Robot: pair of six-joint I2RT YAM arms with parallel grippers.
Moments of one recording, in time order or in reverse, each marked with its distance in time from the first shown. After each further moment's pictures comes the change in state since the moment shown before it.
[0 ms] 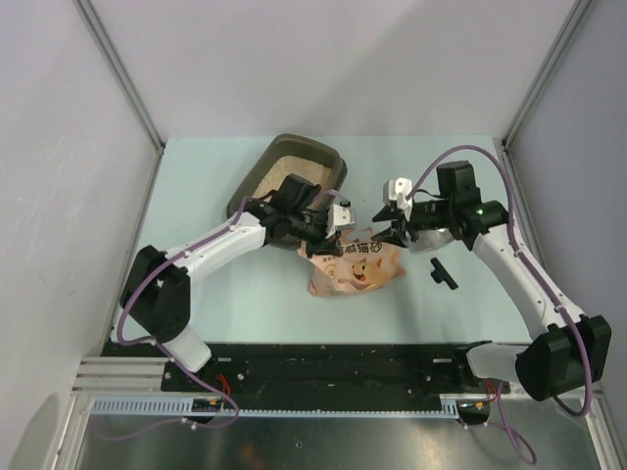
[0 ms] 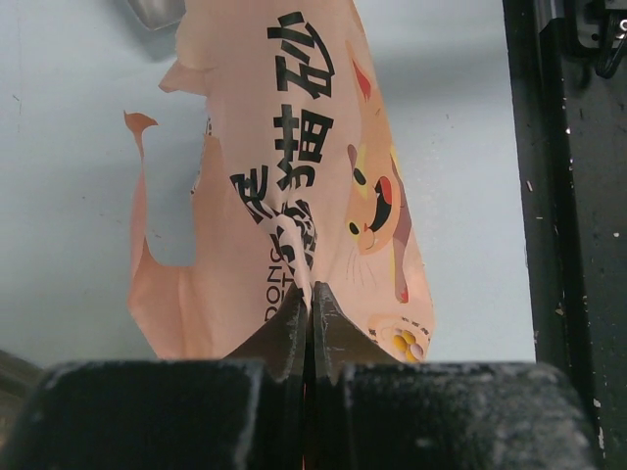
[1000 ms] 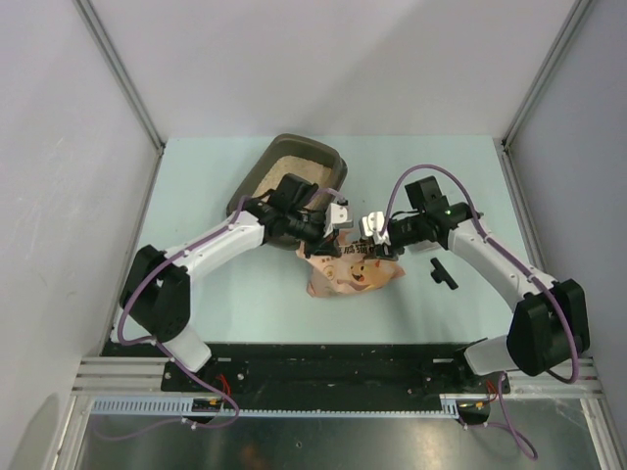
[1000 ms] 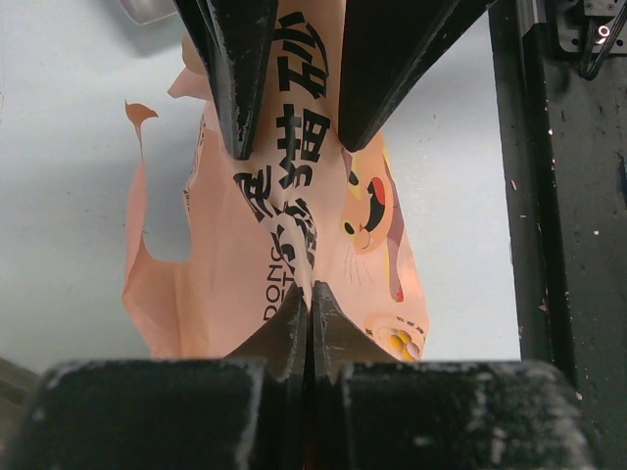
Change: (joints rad) left arm 0.016 0.000 0.001 -0.018 0.039 -0.008; right arm 0.109 0.153 -0.065 -0.092 0.109 -0.468
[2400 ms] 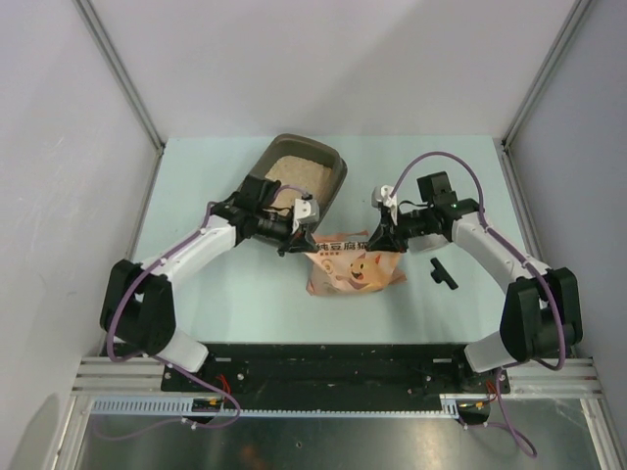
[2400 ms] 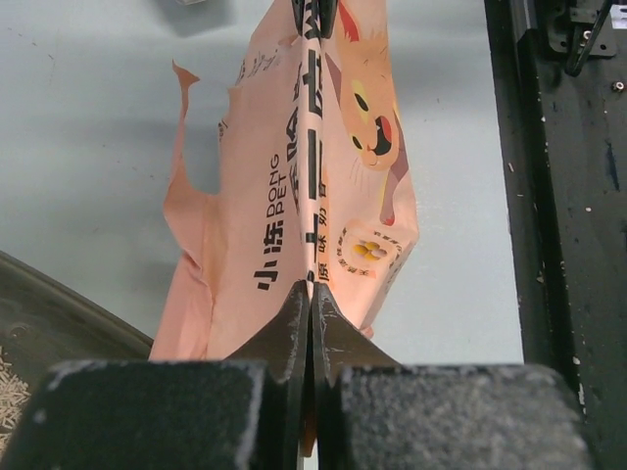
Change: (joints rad) left arm 0.194 -0.116 -0.143 0.013 0.141 0.089; right arm -0.117 0.062 -0.014 0.086 -0.125 0.450
